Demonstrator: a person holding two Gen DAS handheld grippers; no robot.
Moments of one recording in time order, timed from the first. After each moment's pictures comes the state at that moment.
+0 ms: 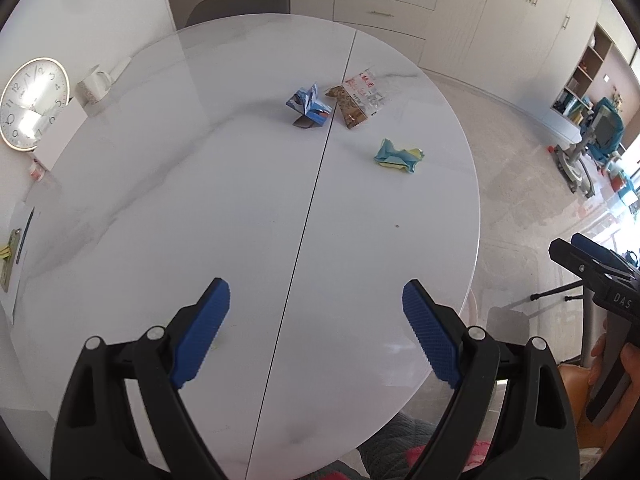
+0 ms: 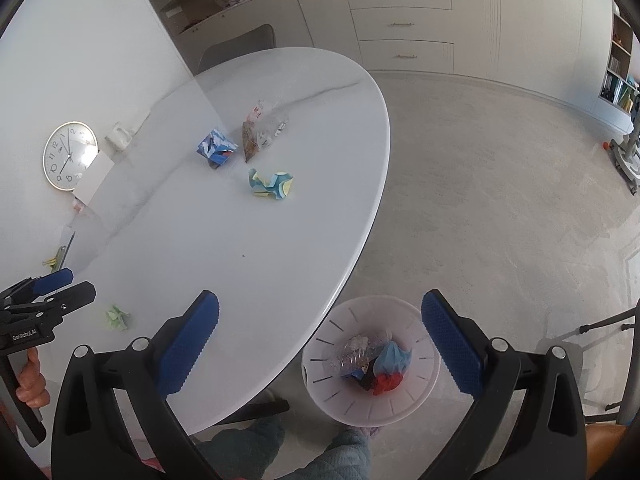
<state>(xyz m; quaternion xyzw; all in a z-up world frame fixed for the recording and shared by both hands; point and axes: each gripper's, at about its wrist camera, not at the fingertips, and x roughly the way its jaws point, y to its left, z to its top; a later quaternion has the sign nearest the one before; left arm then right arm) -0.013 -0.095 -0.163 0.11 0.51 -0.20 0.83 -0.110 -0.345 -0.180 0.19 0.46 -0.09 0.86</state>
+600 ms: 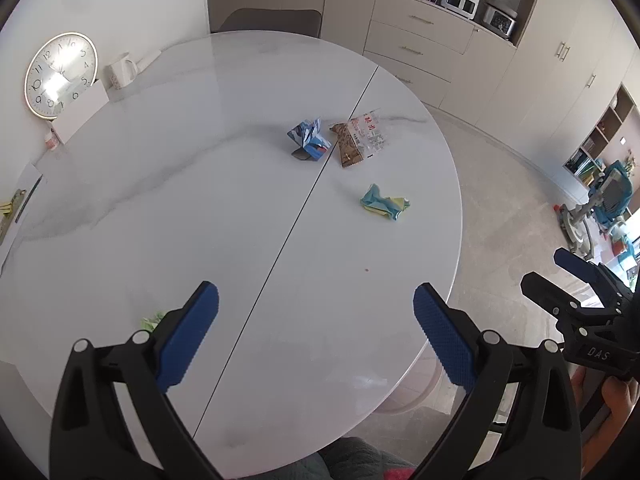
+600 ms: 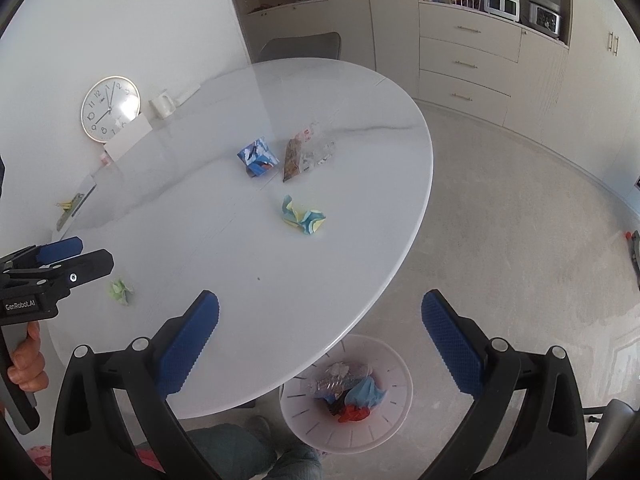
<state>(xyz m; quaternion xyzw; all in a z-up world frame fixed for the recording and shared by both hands) -0.019 -0.126 -0.136 0.04 0.49 -0.16 0.85 -0.075 -0.344 -0.144 0.08 0.45 0.00 0.89</state>
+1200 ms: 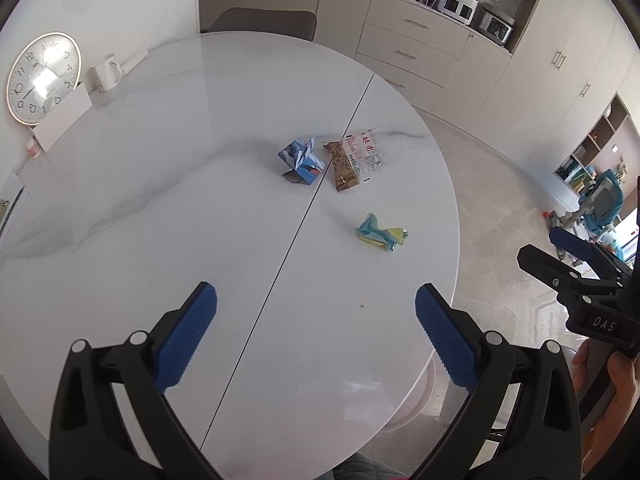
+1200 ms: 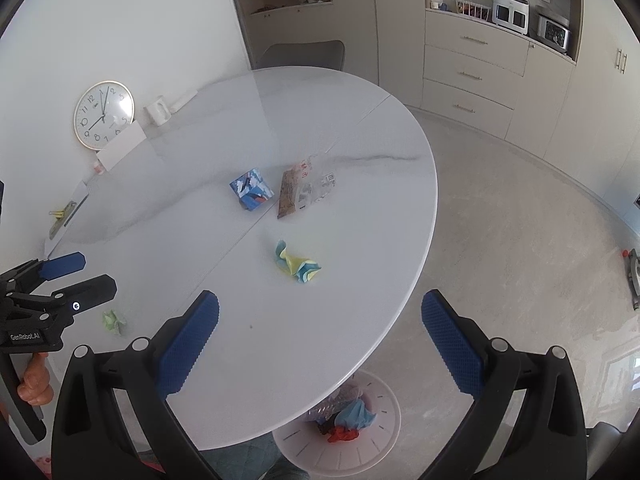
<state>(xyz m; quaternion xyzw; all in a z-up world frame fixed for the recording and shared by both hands) 0.035 -0.131 -0.141 0.02 0.50 -0.19 0.85 -0.013 -0.351 -0.130 0.06 0.45 -0.01 0.89</state>
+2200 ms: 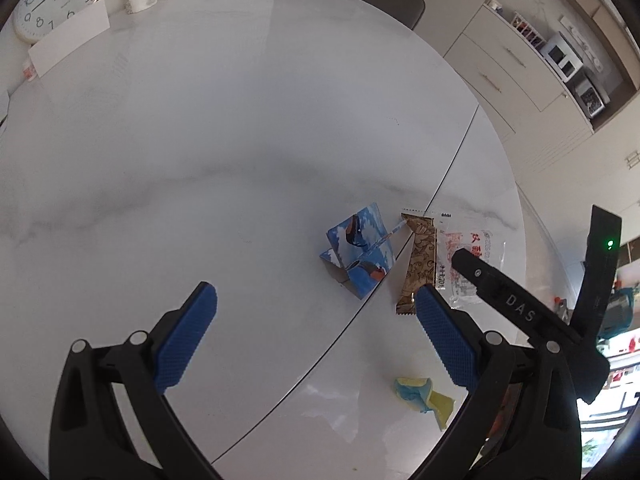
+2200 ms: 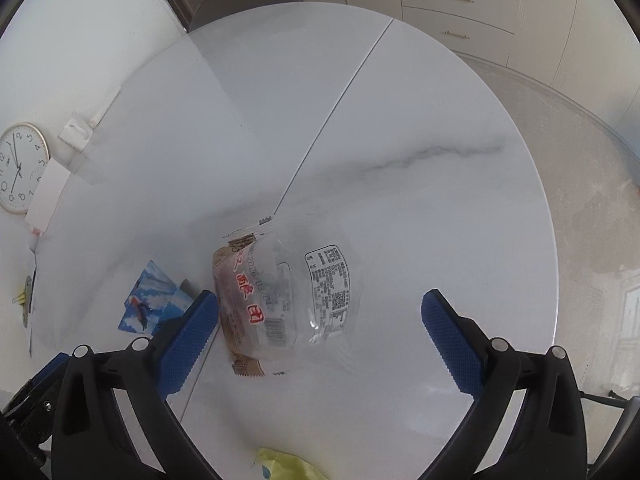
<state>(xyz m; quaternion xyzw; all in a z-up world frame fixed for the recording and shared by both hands) 0.211 -0.152 -0.226 -0.12 0.56 -0.06 0.82 0.226 -0.370 -0.266 0.16 0.54 -0.05 0.82</state>
